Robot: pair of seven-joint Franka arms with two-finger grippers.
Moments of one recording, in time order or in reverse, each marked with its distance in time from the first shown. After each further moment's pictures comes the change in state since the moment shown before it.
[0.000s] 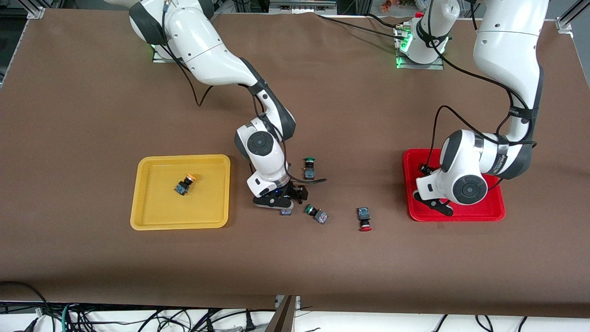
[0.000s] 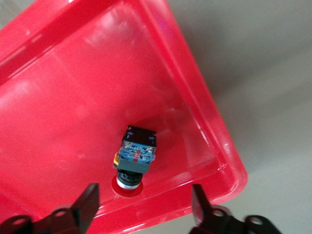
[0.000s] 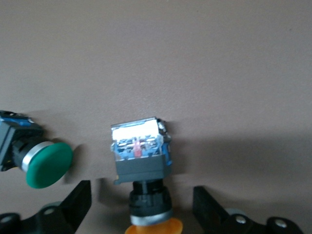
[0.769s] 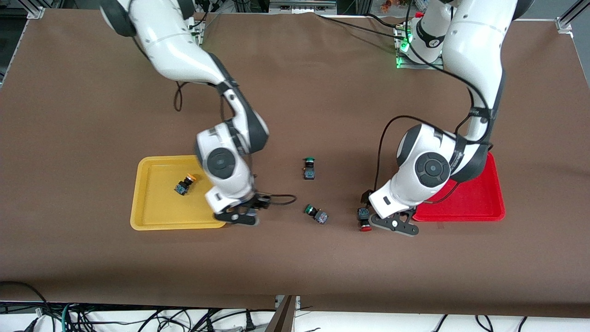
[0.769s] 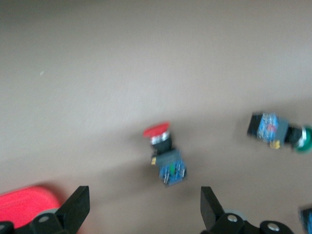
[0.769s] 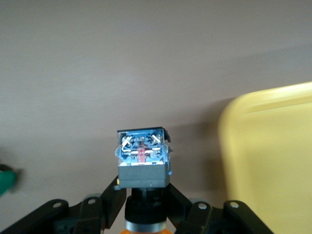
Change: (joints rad) left arm -0.115 0.114 -0.073 0.225 -0.164 0.418 -0.367; right arm -0.176 -0.168 -0.022 0.057 -0.003 -0.471 -0.214
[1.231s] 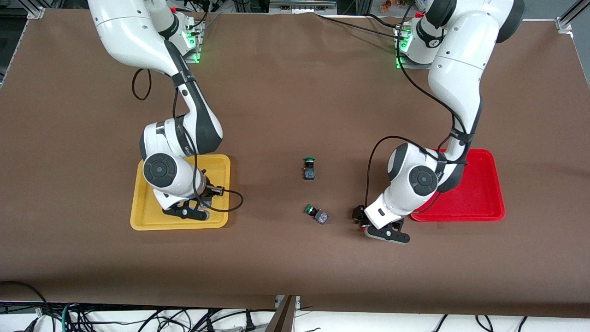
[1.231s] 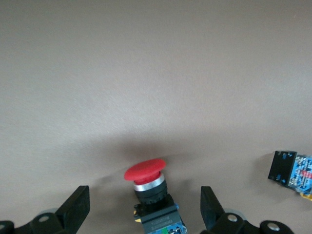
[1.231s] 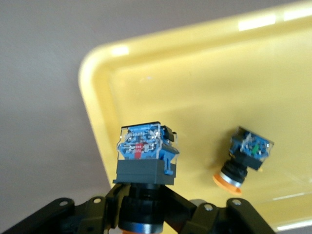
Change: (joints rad) left arm -0.006 0.133 -0.003 -0.008 -0.053 0.211 0.000; right arm -0.075 -0.217 -0.017 -0.388 0.006 0.003 -0.082
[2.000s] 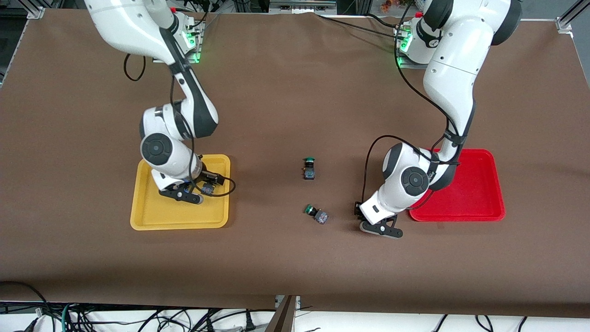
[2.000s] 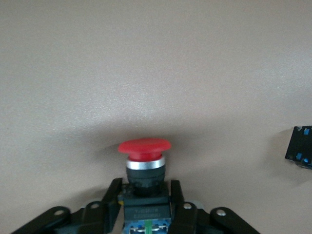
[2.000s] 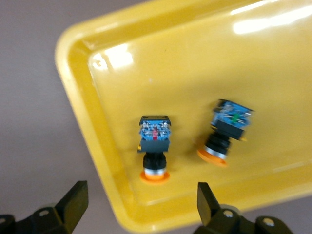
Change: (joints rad) left arm -0.005 0.001 0.002 -0.040 0.000 -0.023 0.002; right arm 0.010 -0.155 -0.018 -0.161 0.001 0.037 0.049
